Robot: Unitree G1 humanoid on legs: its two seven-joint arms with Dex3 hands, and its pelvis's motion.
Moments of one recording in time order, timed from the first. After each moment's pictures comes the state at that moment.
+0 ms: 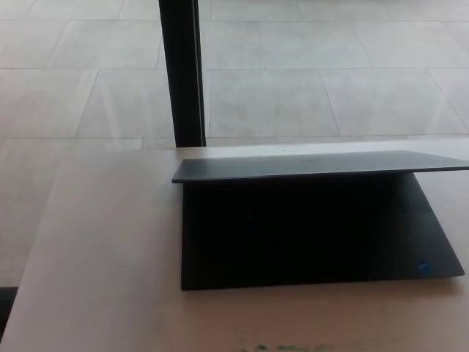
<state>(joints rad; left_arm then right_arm) -0.10 0.50 0.52 1.03 -0.16 -0.01 -0.19 0.04 -0.58 -0.62 0.91 0.12 -0.11 0.00</state>
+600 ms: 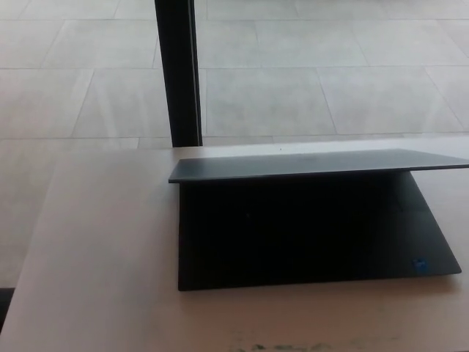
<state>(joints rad) -0.17 0.53 0.73 1.12 -0.30 -0.01 -0.27 -0.17 -0.70 -0.91 0.53 0.32 -0.06 0.02</state>
